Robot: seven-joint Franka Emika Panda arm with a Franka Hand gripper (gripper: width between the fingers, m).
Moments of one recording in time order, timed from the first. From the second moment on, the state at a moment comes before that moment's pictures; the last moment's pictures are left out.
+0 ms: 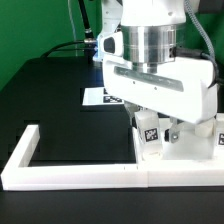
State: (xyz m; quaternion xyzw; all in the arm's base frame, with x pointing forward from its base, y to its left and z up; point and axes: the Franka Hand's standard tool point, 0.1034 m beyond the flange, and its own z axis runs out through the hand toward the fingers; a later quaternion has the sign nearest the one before) arm 0.665 -0.009 0.070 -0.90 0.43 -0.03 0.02
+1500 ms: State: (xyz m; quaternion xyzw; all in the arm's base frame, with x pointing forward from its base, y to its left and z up) arm 0.666 -0.010 0.083 -0.90 0.43 -0.01 0.04
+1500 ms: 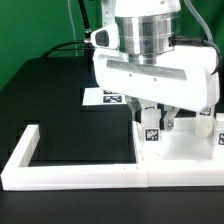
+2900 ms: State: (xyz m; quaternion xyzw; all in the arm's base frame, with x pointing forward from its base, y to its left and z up) arm 0.669 -0.006 0.084 -0.77 0.63 0.01 0.07
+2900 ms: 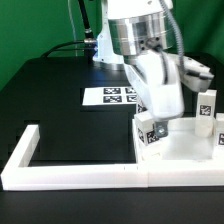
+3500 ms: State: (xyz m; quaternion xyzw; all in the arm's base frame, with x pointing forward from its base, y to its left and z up) arm 0.678 -0.012 0.088 -0.94 0.32 -0.04 0.04
